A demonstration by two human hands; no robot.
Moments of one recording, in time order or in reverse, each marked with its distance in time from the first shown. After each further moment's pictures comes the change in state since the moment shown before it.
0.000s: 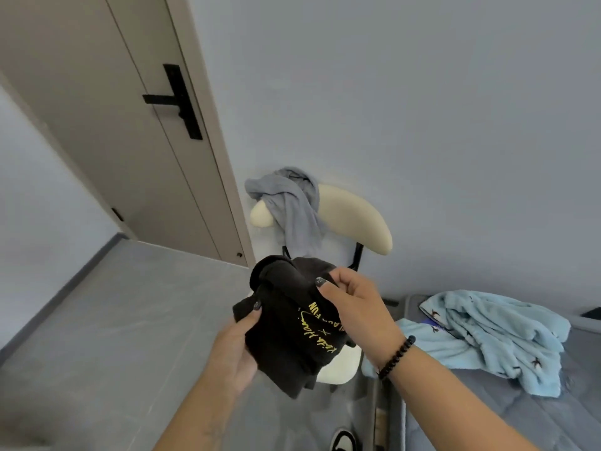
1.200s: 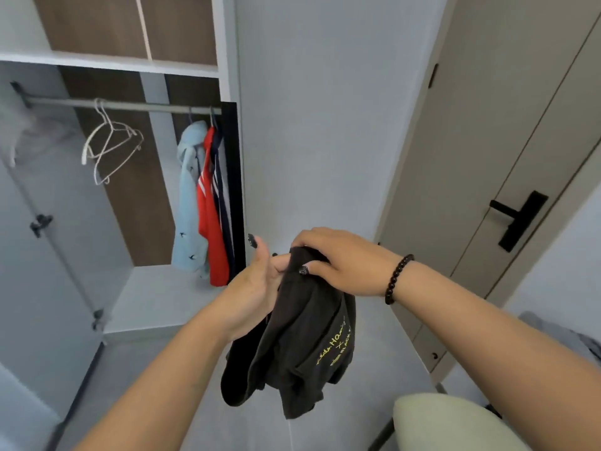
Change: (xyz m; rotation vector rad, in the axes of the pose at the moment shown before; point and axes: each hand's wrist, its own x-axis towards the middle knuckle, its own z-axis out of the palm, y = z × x) left_hand -0.345 0.086 -0.142 0.326 0.141 0.927; right_hand -0.145 -0.159 0.294 -0.951 -1.307 -1.402
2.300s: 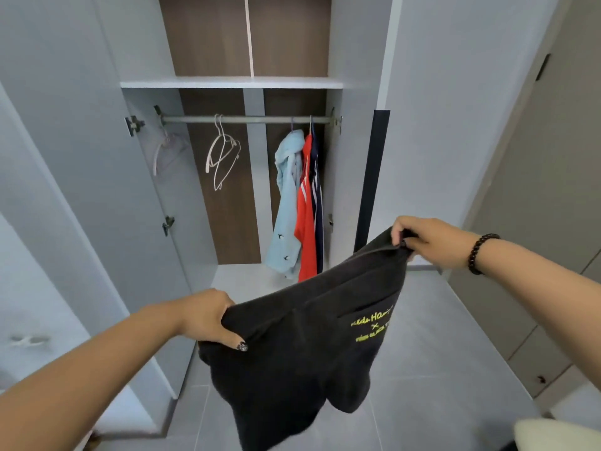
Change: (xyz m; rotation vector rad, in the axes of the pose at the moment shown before) left_hand -0.224 0.065 -0.284 1.298 -0.028 -0.671; right_hand 0.131 -0.060 0.048 0.170 0.009 0.277
